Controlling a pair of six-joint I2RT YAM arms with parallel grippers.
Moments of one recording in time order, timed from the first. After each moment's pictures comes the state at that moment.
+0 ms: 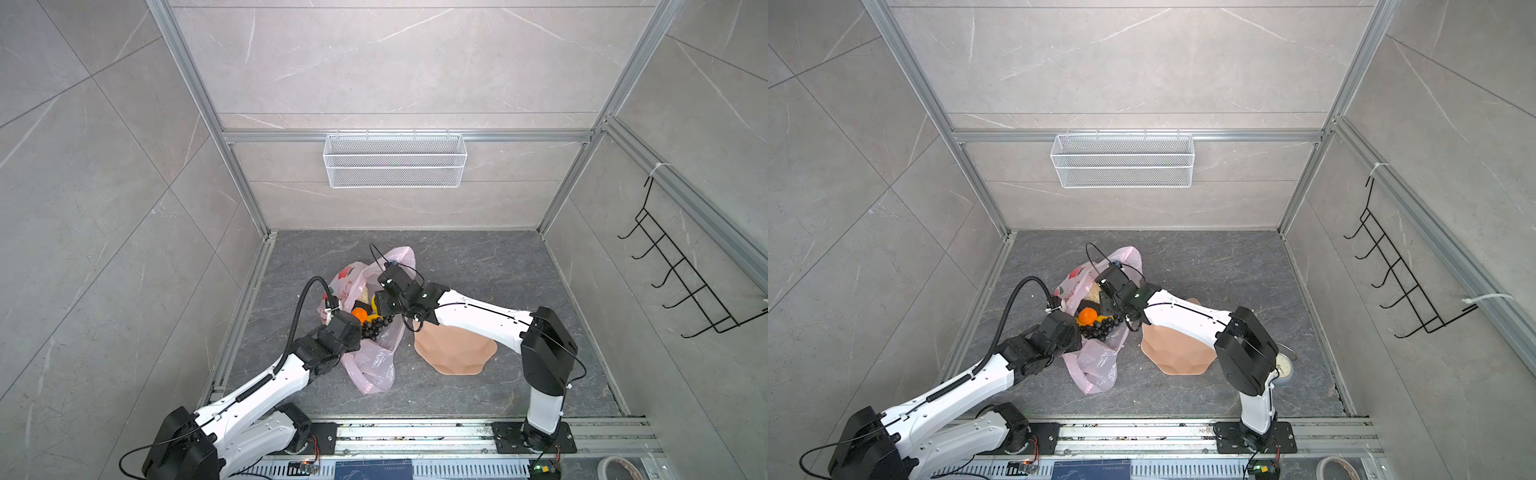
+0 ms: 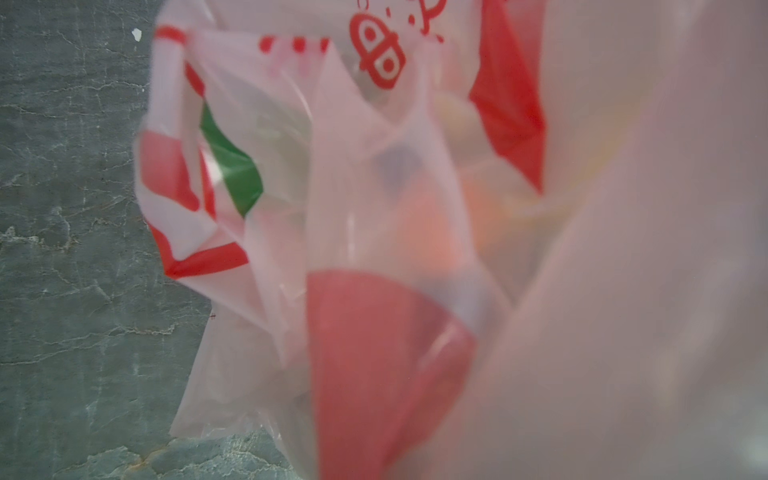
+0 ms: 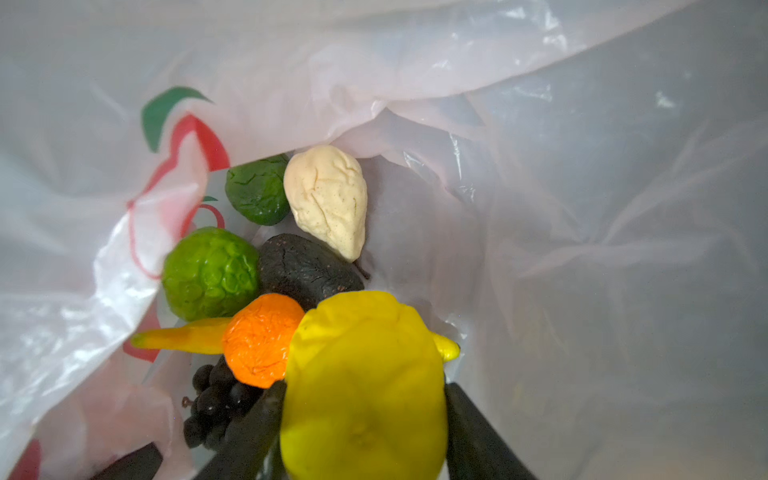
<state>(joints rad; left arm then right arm) -0.69 1.01 0.60 -0.51 -0.37 -0.72 0.91 1.87 1.48 -0.44 0.18 0.57</state>
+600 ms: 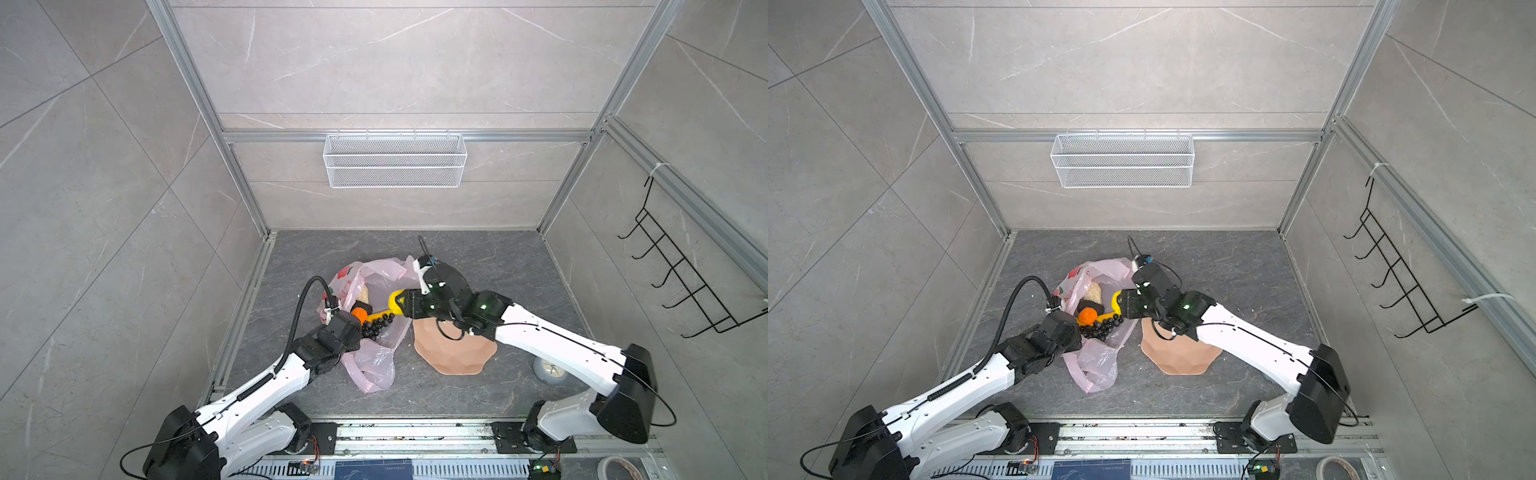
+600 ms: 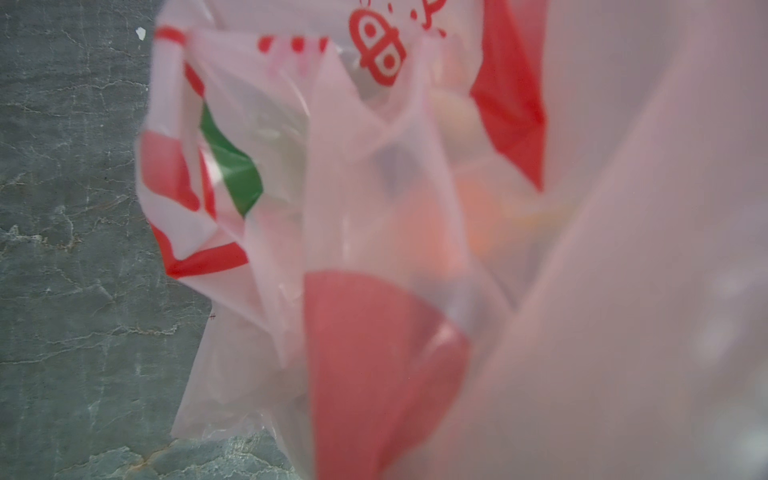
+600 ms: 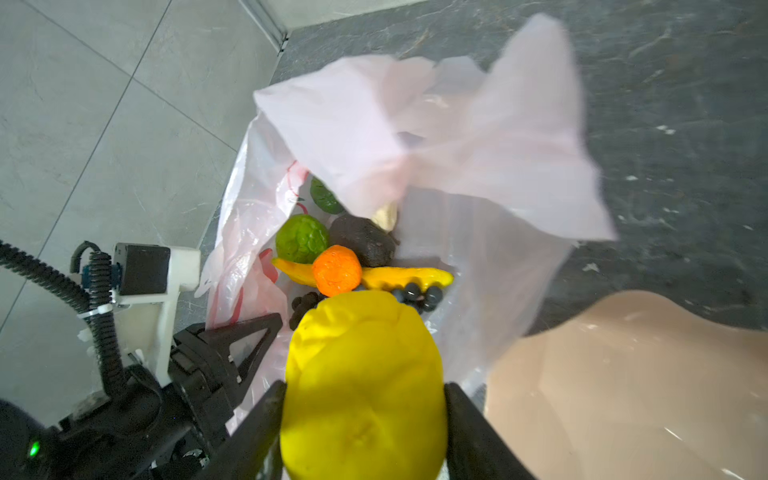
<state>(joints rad) -0.68 1.02 0.60 -0.51 -0.37 -0.72 0.85 1.40 1.22 -0.49 0.05 0.63</state>
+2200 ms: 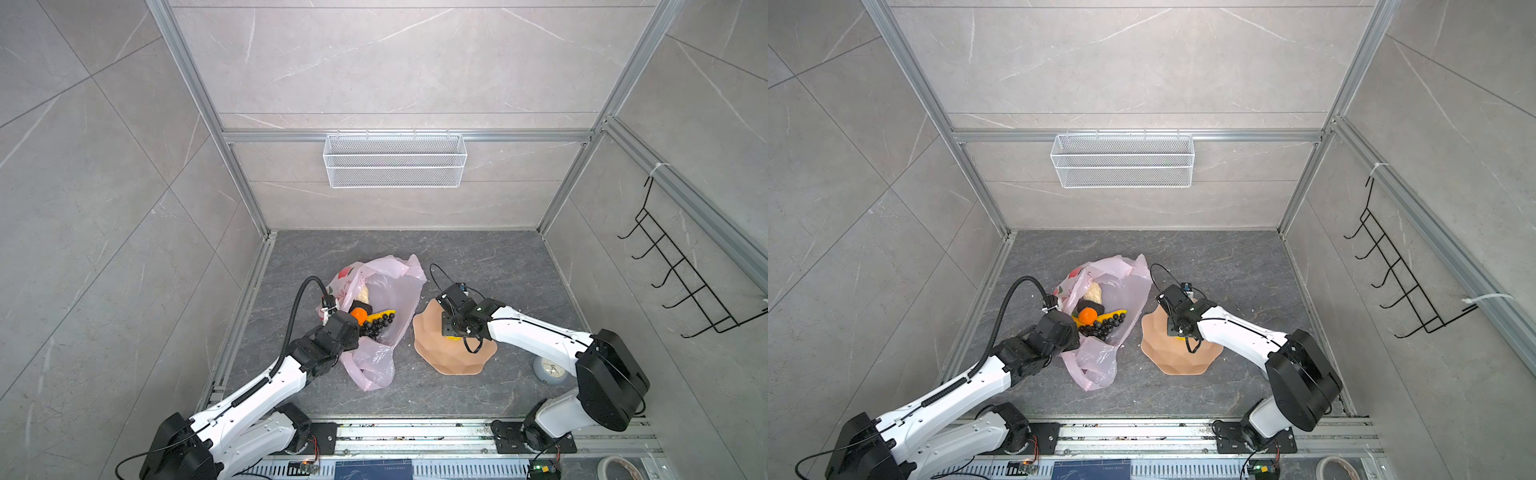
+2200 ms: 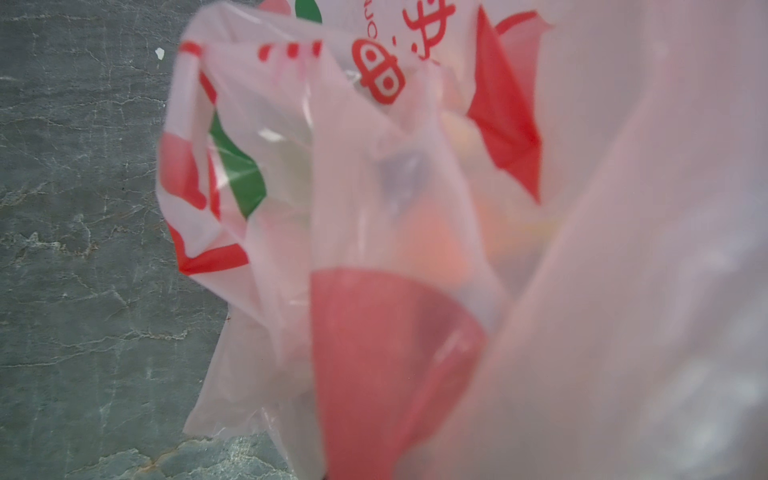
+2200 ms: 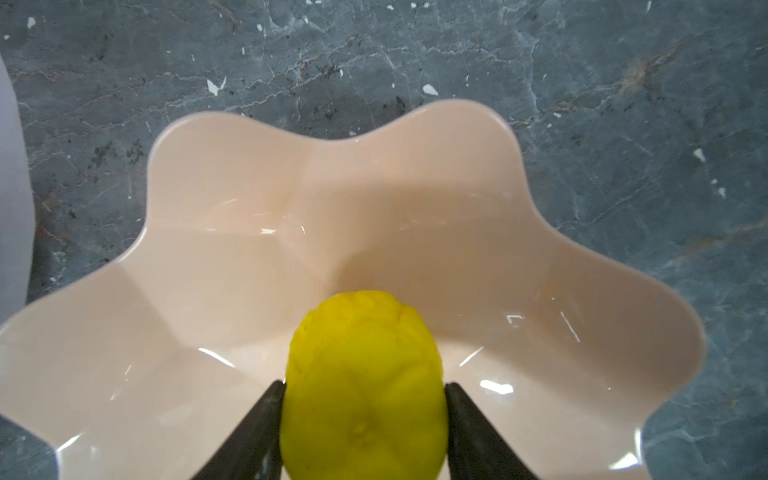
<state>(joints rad) -0.68 0.98 0.60 -0.51 -0.39 -0.72 0.68 1.53 0.97 -0.65 0.29 0.66</state>
